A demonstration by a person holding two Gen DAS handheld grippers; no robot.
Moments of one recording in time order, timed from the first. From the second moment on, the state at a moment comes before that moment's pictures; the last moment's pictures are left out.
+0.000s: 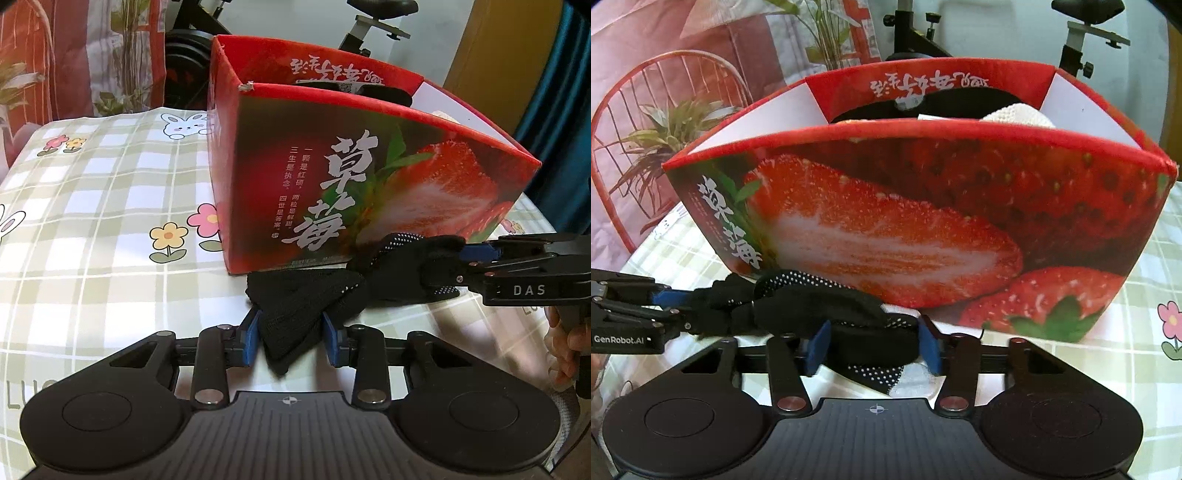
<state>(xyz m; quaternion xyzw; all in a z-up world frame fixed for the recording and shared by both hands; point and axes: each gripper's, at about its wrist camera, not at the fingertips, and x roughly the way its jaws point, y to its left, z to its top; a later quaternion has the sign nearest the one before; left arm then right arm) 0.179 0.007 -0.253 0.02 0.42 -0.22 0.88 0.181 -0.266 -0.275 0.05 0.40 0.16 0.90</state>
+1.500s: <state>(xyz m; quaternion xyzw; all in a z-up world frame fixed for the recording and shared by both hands) 0.142 -0.007 -0.164 0.02 0.31 -0.26 0.92 0.124 -0.290 -0.183 0.07 0.27 0.18 0.94</state>
